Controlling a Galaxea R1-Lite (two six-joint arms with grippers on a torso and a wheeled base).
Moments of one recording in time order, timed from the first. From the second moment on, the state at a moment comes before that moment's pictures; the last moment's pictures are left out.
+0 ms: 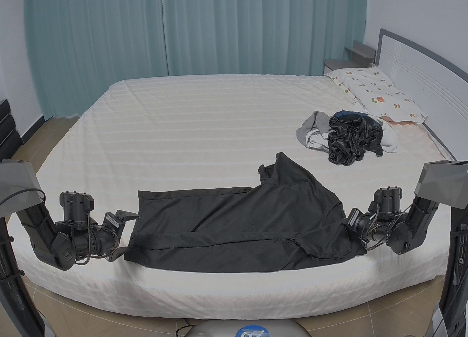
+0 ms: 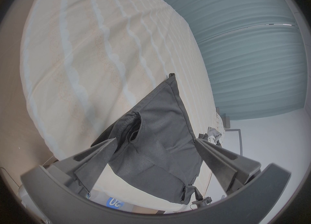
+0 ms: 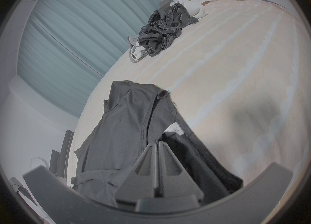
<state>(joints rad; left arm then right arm) -0.01 2.07 -0.46 -0.94 -0.27 -1.15 0.07 2.33 -0.70 -1.04 0.16 0.68</state>
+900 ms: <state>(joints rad) -0.06 2.04 -0.45 -0.93 -0.26 -1.15 0.07 2.23 -0.59 -1.12 0.14 0.75</state>
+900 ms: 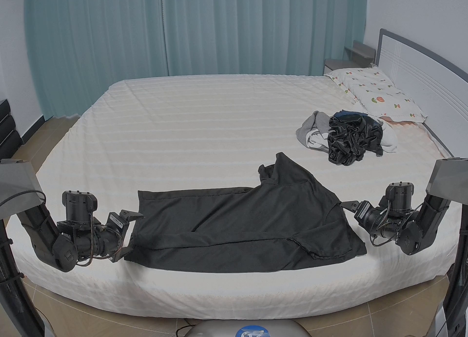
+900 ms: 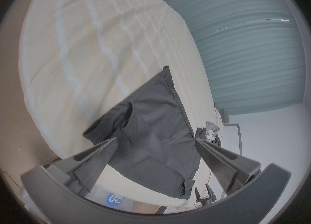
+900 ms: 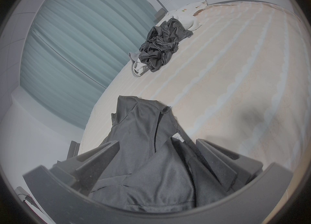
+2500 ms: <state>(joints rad) -0.34 2.11 -0.47 -0.86 0.05 -1.08 0.19 2.16 -0.49 -1.12 0.08 0.82</state>
